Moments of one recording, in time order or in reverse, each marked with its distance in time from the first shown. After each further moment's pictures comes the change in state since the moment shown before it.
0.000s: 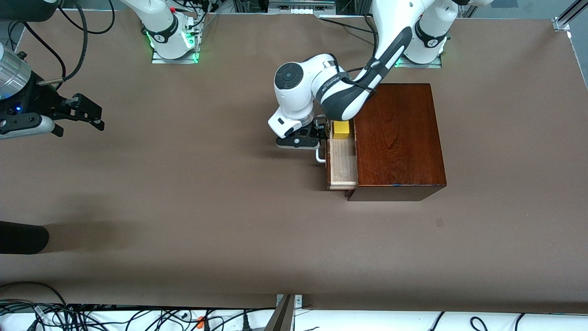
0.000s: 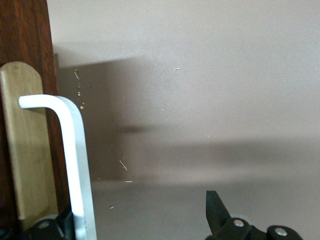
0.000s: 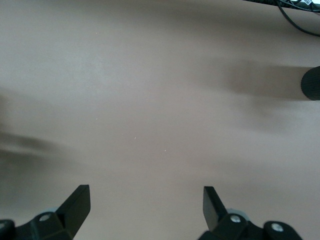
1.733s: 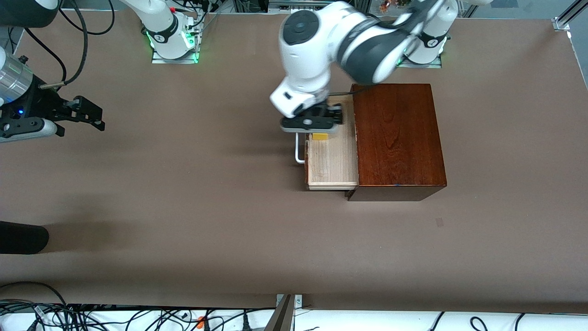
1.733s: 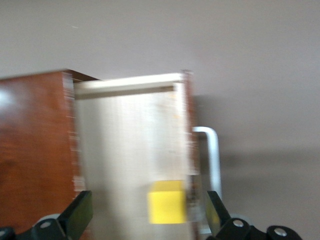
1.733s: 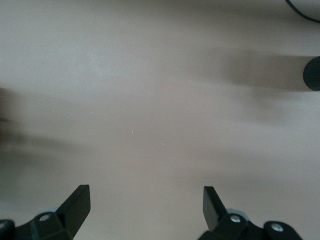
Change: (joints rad) left arm 0.108 -0.184 -0.022 0.228 -0.050 -0.389 0.200; right arm -0.003 0.020 -0.009 -0.001 -0.001 -0.022 0.000
